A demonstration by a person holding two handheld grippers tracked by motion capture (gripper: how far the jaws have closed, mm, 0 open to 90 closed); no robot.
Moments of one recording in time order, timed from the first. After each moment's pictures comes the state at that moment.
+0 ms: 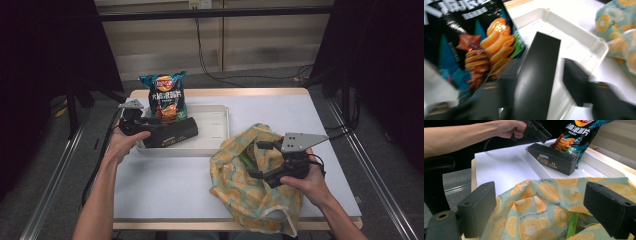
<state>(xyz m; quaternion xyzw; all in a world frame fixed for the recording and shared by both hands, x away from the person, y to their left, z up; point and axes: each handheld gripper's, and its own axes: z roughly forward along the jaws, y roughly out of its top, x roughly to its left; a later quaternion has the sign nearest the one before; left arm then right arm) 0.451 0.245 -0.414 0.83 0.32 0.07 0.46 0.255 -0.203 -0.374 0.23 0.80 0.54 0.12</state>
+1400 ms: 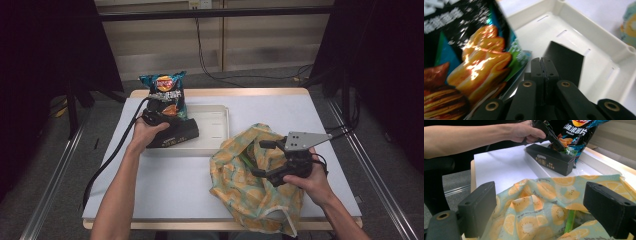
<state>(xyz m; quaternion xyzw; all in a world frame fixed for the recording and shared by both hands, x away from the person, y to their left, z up) 0.489 0.188 -0.430 0.85 0.35 0.06 0.40 0.257 -0.210 -0.375 0.23 0.80 0.55 0.12</state>
